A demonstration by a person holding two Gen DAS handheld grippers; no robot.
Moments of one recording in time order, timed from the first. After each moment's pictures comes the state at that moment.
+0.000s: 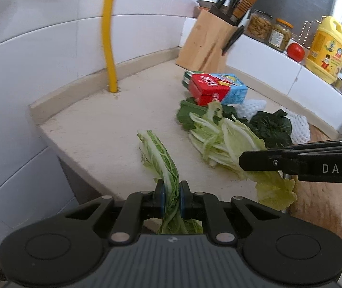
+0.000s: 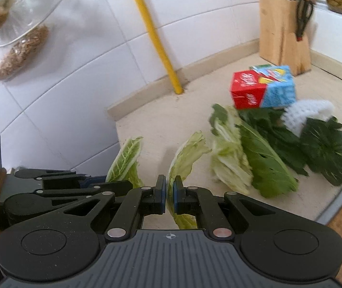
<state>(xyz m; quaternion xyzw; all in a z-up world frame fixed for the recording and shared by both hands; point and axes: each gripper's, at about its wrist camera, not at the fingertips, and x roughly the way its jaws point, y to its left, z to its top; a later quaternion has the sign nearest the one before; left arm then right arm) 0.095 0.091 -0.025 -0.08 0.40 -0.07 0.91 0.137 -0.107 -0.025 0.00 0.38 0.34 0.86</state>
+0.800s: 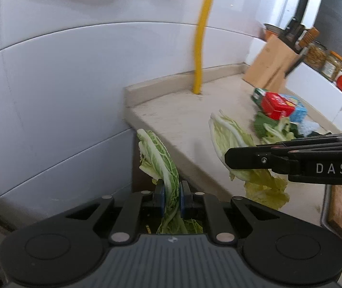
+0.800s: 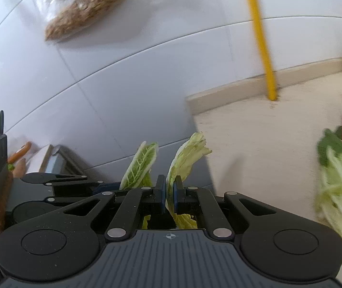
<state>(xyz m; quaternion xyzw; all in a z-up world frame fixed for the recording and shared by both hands) 0.037 0.186 -0.026 -0.13 0.39 0.05 0.91 0.119 0.016 -0.033 -0.06 0.38 0.46 0.80</state>
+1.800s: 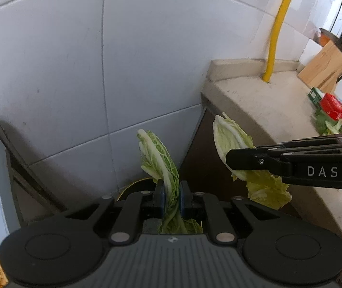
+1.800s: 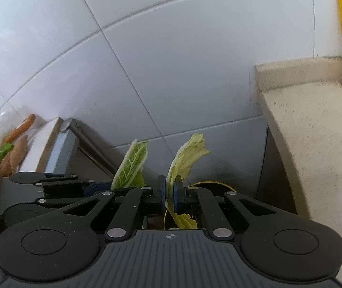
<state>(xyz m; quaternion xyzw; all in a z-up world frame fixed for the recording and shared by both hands) 0.004 0.272 -0.070 -0.17 0.43 0.13 0.88 0.103 0.131 -0.082 -0.10 0.43 0.49 0.75</state>
